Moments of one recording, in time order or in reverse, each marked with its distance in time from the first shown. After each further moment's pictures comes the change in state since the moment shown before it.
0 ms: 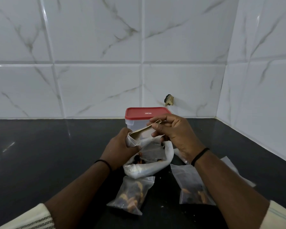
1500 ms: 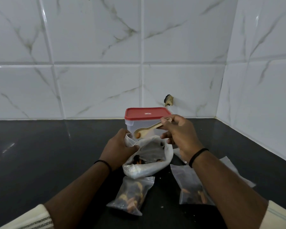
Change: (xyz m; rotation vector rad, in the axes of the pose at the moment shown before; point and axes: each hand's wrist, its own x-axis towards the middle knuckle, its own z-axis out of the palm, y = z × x) left_hand 0.001 -0.002 0.001 0.005 0.019 -0.059; right_hand 0.002 0.004 -0.002 -0.046 0.305 0.159
